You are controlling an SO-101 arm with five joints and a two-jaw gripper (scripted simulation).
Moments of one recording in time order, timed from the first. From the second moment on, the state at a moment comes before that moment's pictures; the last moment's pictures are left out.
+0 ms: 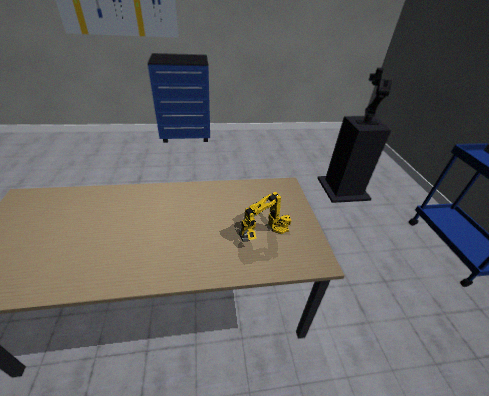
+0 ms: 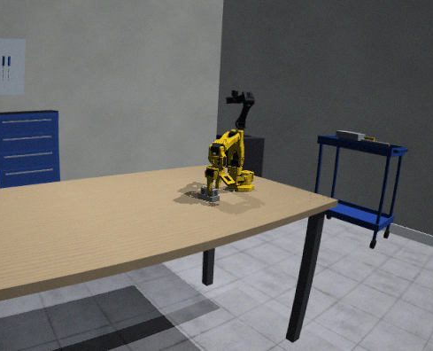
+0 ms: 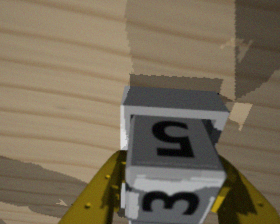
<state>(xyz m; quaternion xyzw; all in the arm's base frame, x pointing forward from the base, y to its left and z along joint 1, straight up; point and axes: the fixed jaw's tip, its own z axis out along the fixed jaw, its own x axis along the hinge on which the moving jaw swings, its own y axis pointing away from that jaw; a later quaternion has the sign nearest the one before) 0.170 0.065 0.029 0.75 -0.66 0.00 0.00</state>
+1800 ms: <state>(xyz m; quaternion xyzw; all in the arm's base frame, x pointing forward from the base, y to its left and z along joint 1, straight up) 0.170 0.059 0.071 0.74 -0.67 -0.01 0.02</state>
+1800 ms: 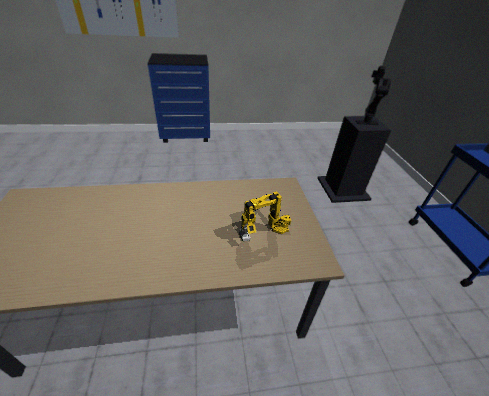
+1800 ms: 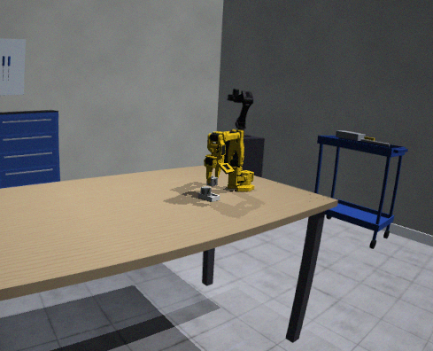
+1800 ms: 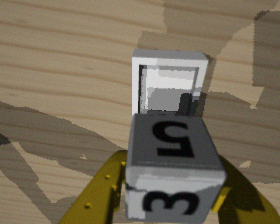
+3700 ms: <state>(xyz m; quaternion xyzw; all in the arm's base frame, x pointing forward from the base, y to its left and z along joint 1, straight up) 0.117 -0.153 0.056 0.20 -0.98 -0.01 0.00</state>
